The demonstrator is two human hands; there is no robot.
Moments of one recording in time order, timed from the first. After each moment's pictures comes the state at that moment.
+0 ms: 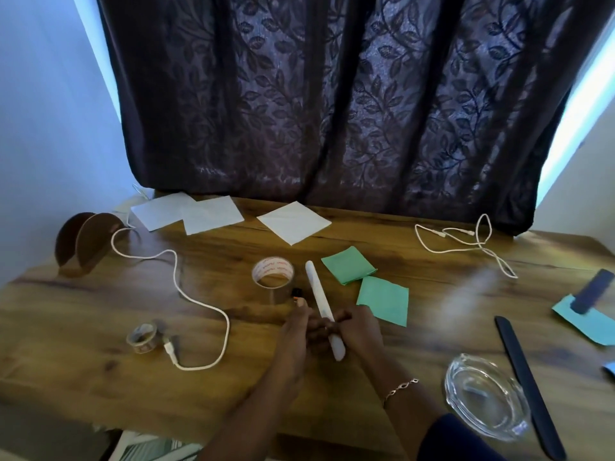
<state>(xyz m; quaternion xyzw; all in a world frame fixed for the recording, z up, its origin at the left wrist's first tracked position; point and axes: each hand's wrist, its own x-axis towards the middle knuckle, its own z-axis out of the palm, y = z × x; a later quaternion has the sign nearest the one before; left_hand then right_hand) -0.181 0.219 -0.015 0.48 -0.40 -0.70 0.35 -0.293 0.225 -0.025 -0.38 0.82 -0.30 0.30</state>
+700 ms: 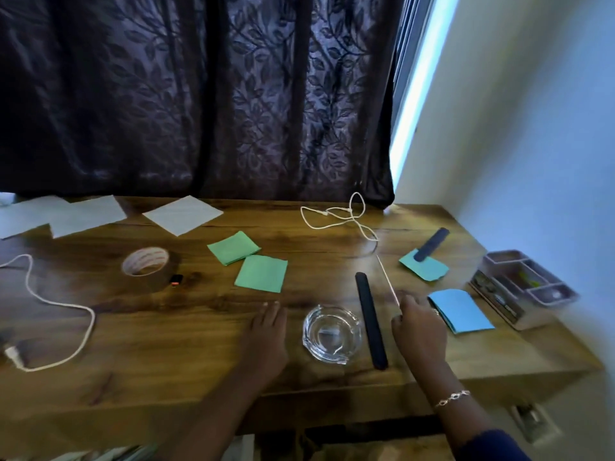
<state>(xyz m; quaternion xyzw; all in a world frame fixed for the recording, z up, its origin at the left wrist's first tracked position) -0.286 0.317 -0.046 0.40 -0.91 -0.11 0.04 -0.477 0.448 -0.013 -0.36 0.91 -0.17 -0.11</state>
